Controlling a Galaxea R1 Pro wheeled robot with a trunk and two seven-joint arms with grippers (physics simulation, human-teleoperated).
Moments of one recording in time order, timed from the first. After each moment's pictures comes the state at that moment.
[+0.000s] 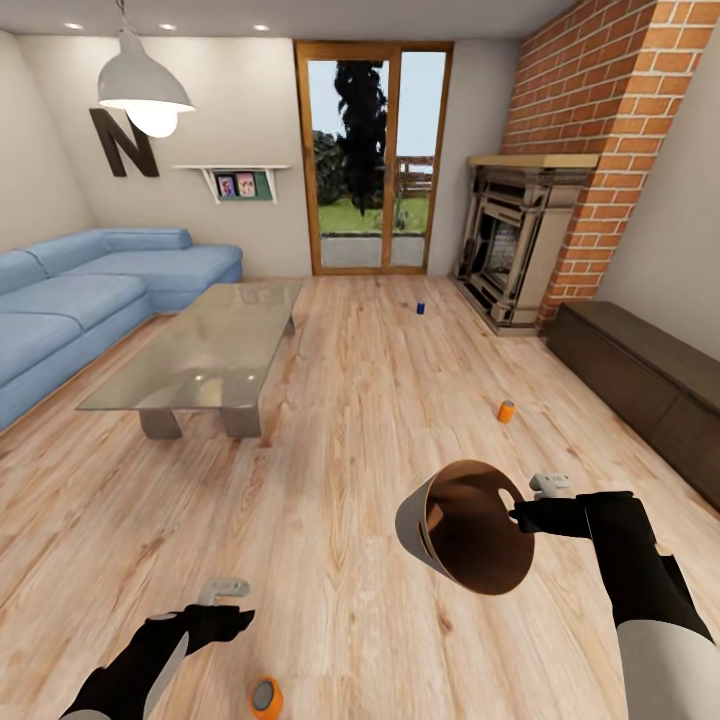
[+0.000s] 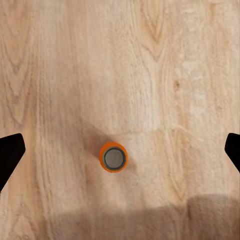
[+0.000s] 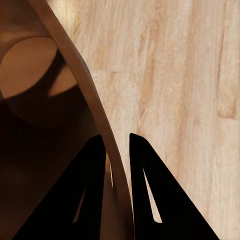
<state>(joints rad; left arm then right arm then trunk) -0.46 0.11 0.02 -0.60 -0.01 0.33 -0.23 -0.61 -0.11 -0.37 -1.16 0.61 0.84 0.89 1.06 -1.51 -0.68</state>
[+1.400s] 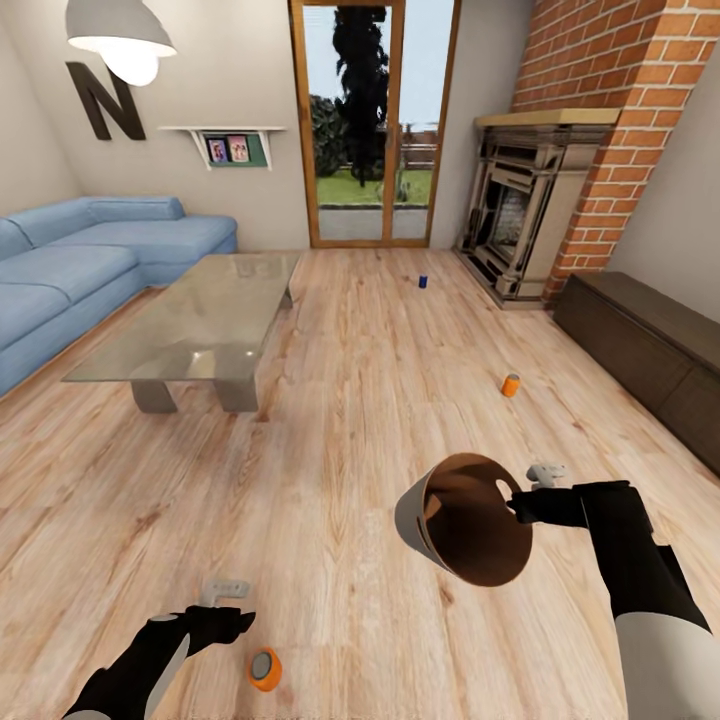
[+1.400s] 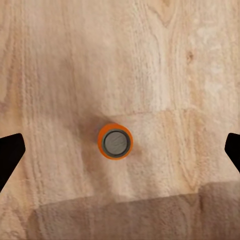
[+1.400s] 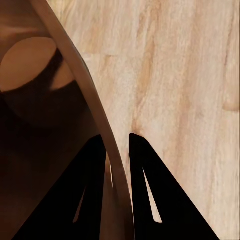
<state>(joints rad) -0.46 0.11 0.02 -0.59 -0.02 0.32 -0.23 -0.63 -0.12 -0.33 -1.19 0.61 0.85 0.89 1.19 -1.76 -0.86</state>
